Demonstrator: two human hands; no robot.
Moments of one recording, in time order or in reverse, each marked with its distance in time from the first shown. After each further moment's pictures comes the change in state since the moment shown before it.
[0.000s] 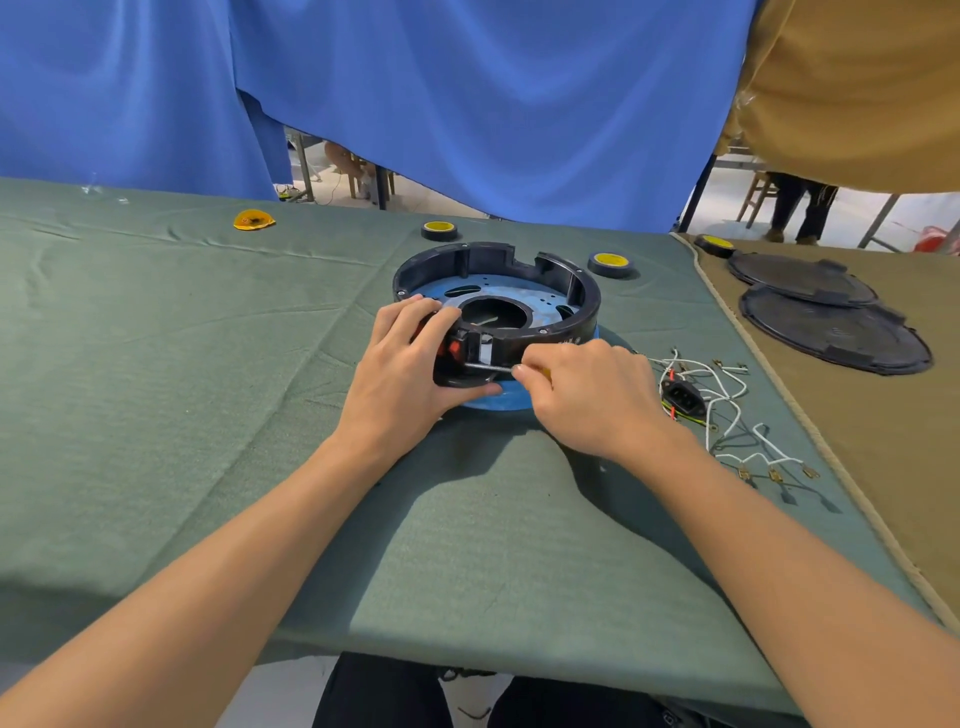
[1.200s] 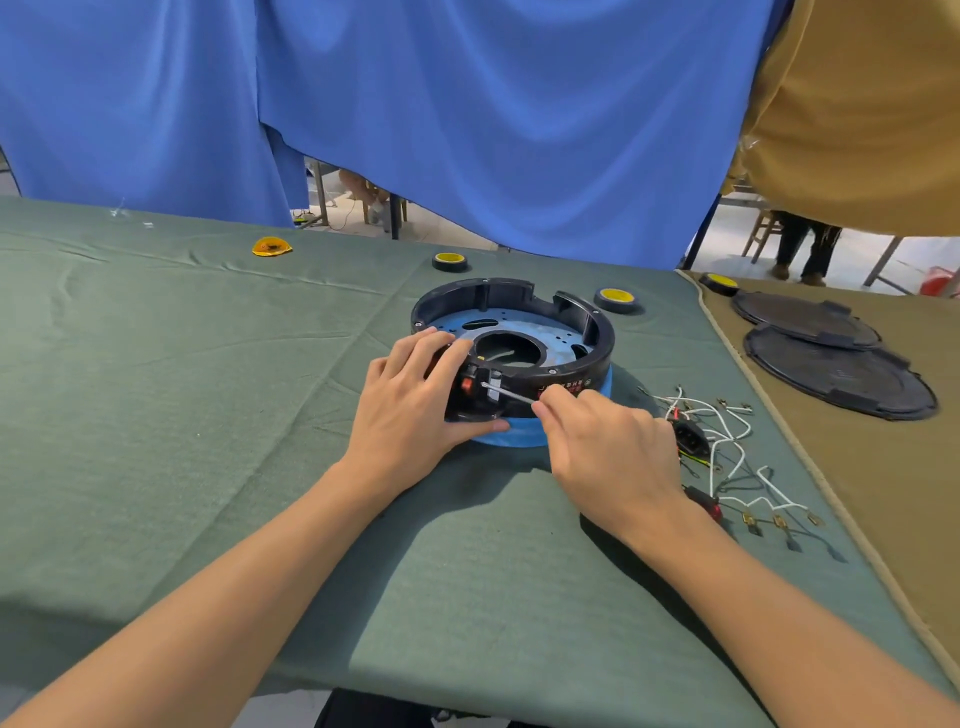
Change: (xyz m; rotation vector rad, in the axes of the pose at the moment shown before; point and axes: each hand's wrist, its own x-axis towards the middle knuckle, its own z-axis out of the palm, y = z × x) left_hand 0.001 -0.004 0.006 0.143 0.039 0.057; right_hand -0.025 0.000 0.010 -0.099 0.298 -0.059
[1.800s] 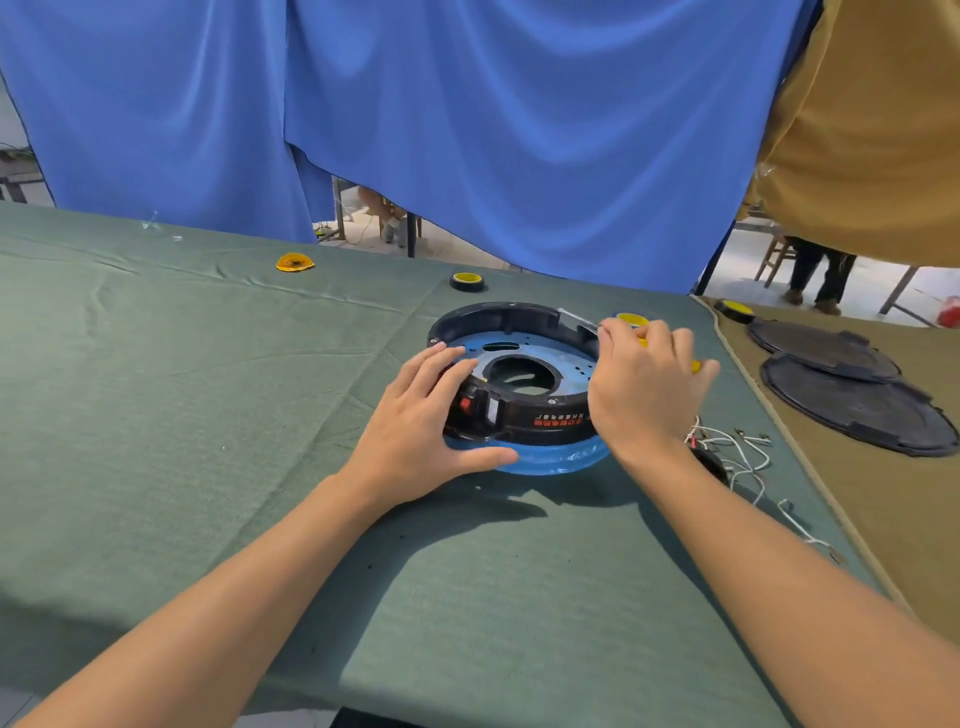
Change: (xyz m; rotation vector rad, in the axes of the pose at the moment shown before) left_hand -0.002 -0.015 -0.012 -0.232 -0.162 -0.073; right_hand 0.071 0.019 0.020 -0.067 0.242 0.402
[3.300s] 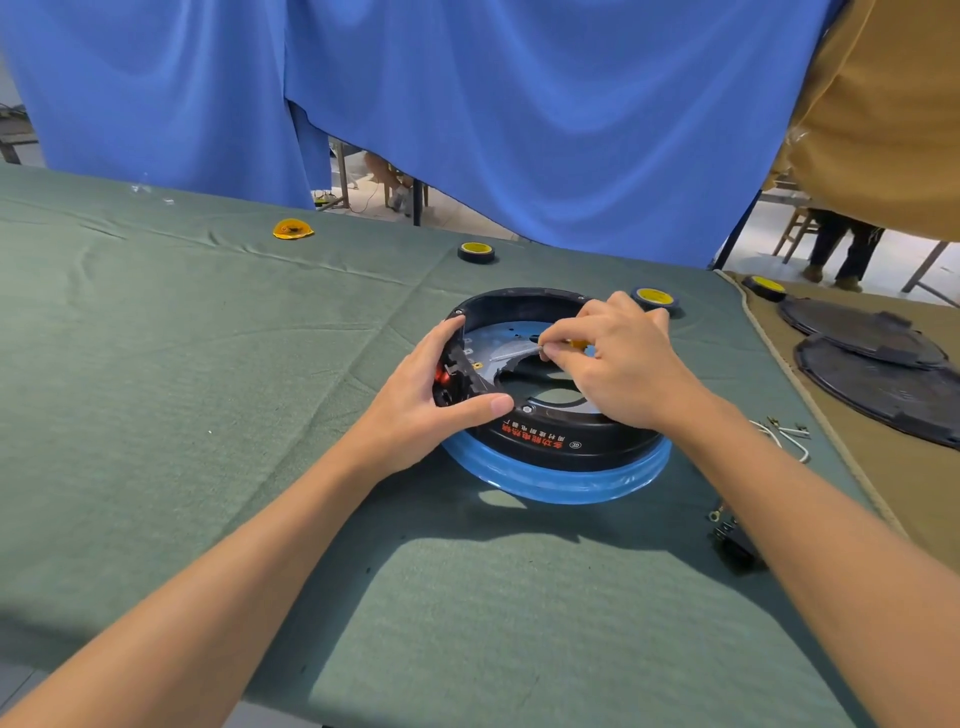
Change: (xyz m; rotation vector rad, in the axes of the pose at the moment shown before) left_hand 0.009 -0.008 -0.005 -0.667 -0.181 -0.338; right_hand 0.023 -0.012 0.004 0.353 -0.486 -0.446
